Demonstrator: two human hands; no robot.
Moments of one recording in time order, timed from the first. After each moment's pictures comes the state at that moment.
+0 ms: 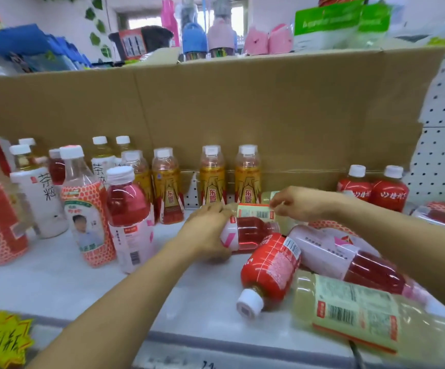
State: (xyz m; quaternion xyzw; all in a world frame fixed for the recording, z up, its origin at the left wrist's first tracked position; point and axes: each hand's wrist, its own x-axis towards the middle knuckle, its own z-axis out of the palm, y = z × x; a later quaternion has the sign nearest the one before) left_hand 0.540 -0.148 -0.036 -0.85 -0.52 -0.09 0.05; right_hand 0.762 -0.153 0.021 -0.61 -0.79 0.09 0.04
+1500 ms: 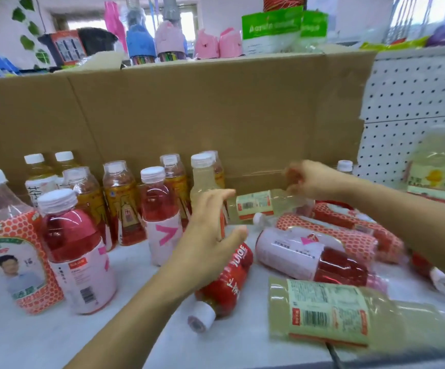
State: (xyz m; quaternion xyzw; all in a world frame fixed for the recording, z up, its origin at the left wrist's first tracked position) left_hand 0.583 -0.203 -0.012 -0.84 -0.37 -0.38 -0.15; right_hand 0.848 -0.155 0.039 -0.70 -0.69 0.05 0.20
